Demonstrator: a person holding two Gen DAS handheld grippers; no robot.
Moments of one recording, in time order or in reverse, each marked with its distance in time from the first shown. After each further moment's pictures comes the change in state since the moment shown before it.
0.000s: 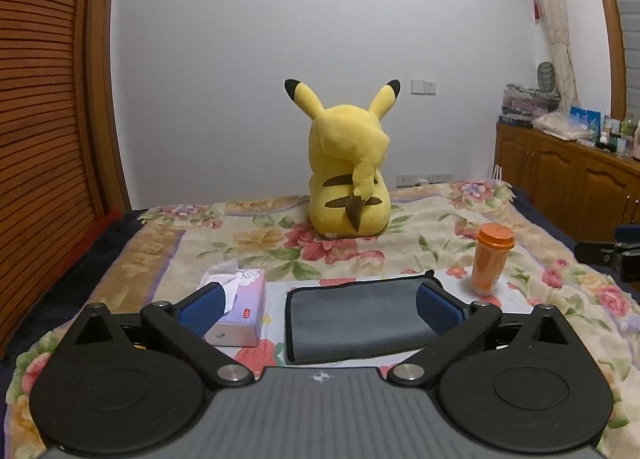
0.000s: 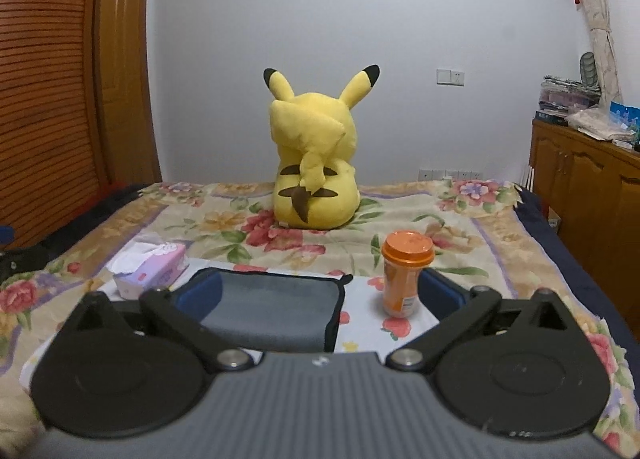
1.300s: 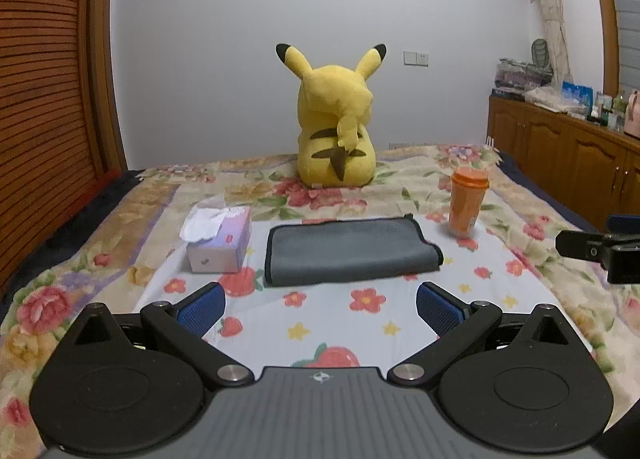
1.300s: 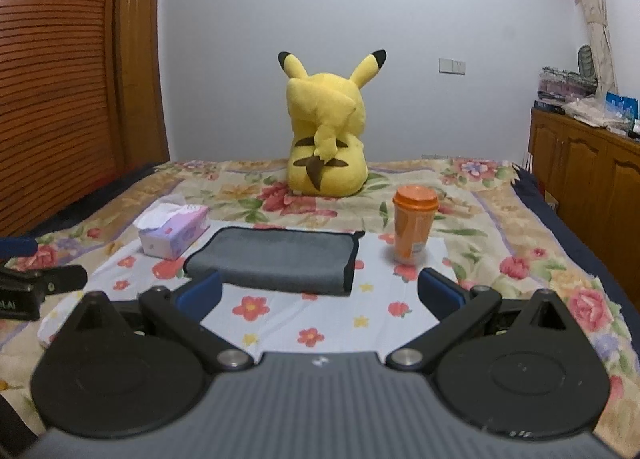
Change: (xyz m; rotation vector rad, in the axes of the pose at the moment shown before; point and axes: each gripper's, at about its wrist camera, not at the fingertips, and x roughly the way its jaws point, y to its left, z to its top) left arm -0.037 -0.035 -0.077 -0.005 0.081 -0.003; right arm -0.049 0.027 -0.060 -0.004 0.023 -0.001
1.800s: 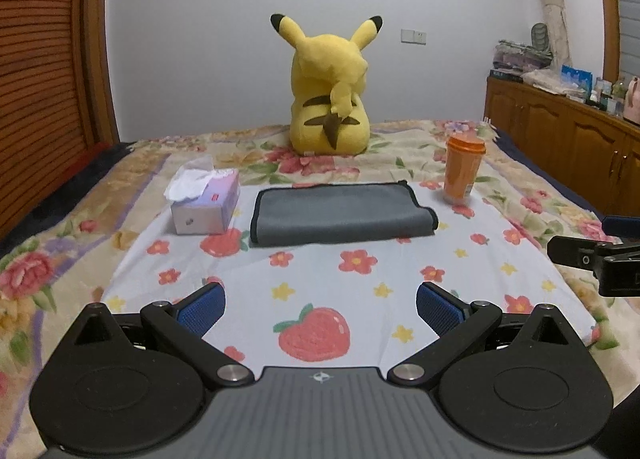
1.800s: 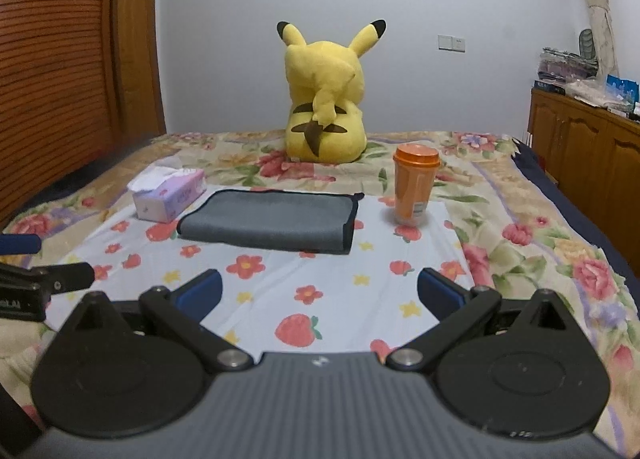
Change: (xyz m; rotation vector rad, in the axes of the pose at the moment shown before) left arm 0.019 -0.008 -0.034 -0.018 0.061 -0.016; right arm 0.010 0.003 -0.035 -0.013 0.058 -0.009
